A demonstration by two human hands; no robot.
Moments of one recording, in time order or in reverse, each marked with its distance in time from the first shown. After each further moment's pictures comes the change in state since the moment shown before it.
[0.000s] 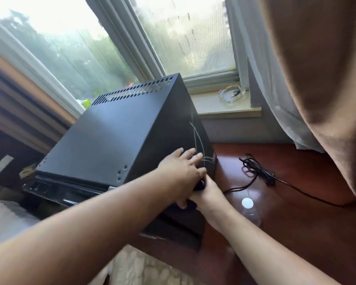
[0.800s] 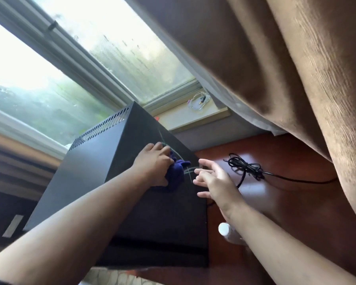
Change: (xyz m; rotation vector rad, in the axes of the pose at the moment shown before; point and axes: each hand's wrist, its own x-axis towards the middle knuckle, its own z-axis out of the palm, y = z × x) left_hand 0.078 -0.039 -0.010 0.233 0.113 -0.098; right_hand -0.016 -0.034 -0.085 0.224 0.236 -0.027
